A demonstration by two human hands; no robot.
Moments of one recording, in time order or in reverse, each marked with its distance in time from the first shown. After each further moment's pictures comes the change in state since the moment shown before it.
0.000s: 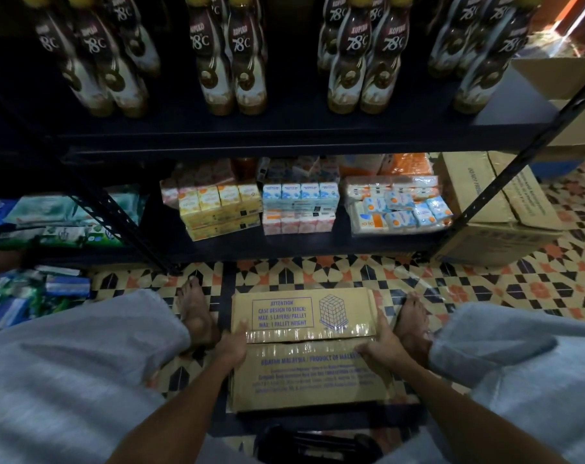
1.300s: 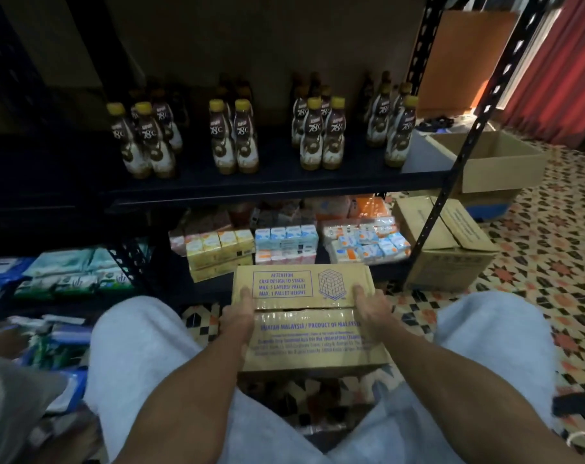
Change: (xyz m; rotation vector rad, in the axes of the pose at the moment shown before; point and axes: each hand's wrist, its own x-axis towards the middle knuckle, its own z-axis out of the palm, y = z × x) left_hand -0.096 0.089 -0.038 -0.402 0.187 0.223; right_hand -0.065 -0.096 -0.019 0.191 0.540 0.003
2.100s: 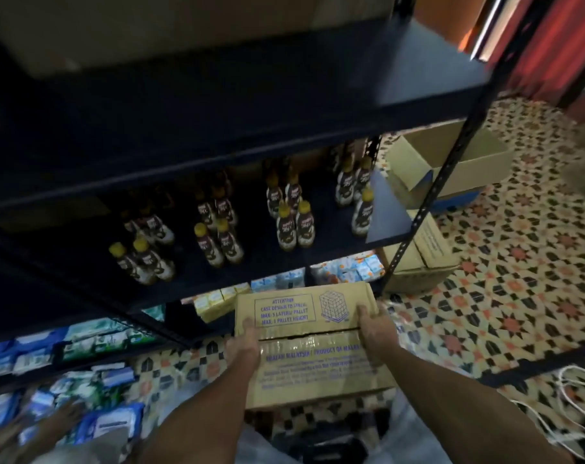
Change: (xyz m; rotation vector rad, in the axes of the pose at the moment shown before) left_hand -0.156 0.220 -0.056 0.270 0.034 -0.198; right_hand -0.064 -0.181 -0.147 0.002 -0.046 0.177
